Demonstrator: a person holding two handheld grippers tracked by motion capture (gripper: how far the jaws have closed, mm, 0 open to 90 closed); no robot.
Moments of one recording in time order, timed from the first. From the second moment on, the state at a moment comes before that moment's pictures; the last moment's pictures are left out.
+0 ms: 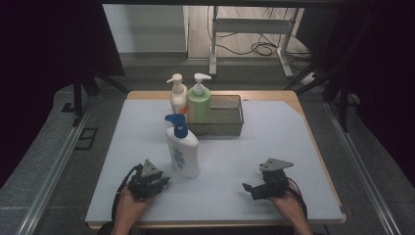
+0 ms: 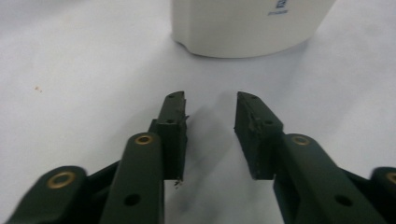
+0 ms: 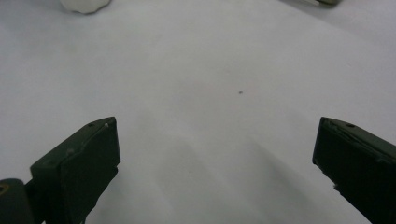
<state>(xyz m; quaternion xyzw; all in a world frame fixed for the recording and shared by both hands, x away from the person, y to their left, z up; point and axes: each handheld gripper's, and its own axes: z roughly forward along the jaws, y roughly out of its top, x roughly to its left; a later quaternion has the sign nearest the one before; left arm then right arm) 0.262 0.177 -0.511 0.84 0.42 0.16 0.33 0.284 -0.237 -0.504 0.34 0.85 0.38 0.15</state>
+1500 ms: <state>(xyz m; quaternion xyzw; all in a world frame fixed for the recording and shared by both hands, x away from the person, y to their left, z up) 0.258 0.184 -0.524 0.82 0.44 0.16 0.33 0.305 -0.157 -0.447 0.27 0.84 0.45 0.12</state>
